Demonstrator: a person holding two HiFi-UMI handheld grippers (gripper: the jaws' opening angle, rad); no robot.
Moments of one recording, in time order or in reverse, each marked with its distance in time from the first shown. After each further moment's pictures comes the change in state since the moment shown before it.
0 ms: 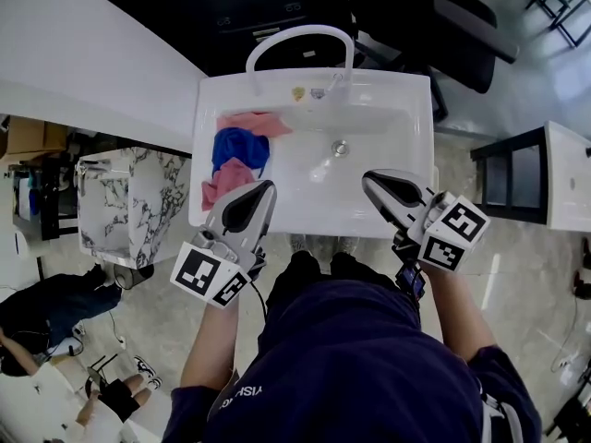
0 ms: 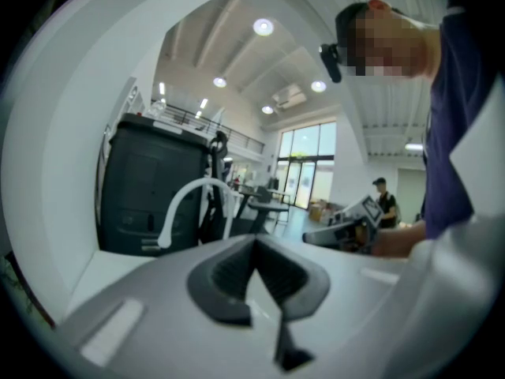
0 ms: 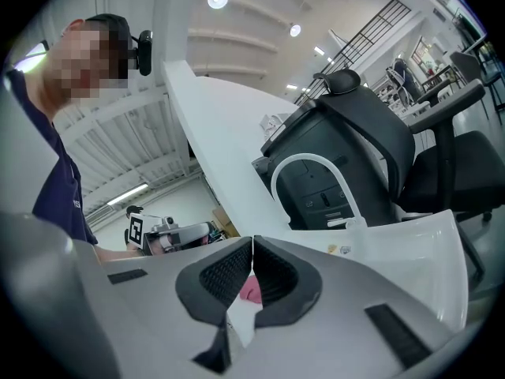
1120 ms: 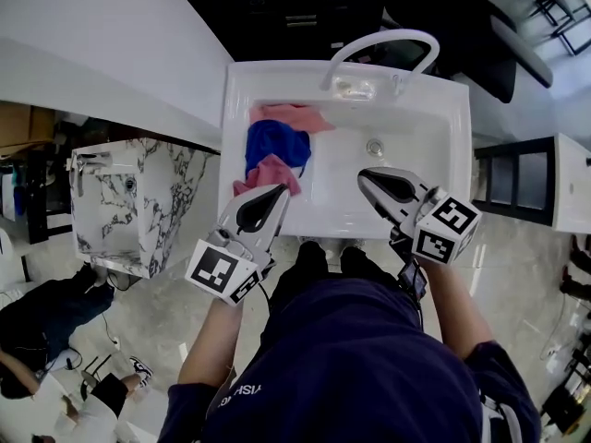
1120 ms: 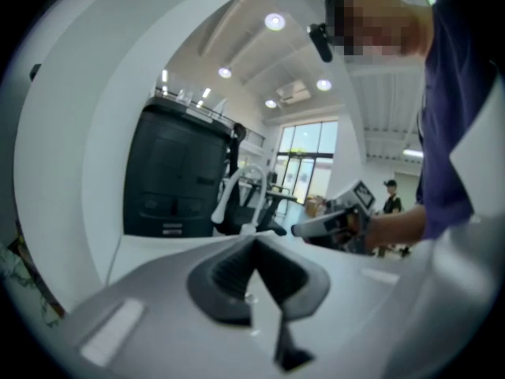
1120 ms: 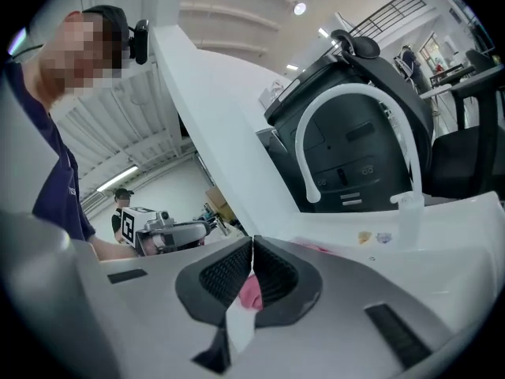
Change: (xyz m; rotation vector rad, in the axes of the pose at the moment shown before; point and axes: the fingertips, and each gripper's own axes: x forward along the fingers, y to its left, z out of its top) left arm -0.062 0.118 -0.048 -0.045 0.058 -0.045; right arm 0.153 0.030 -0.042 -0.008 0.138 -0.046
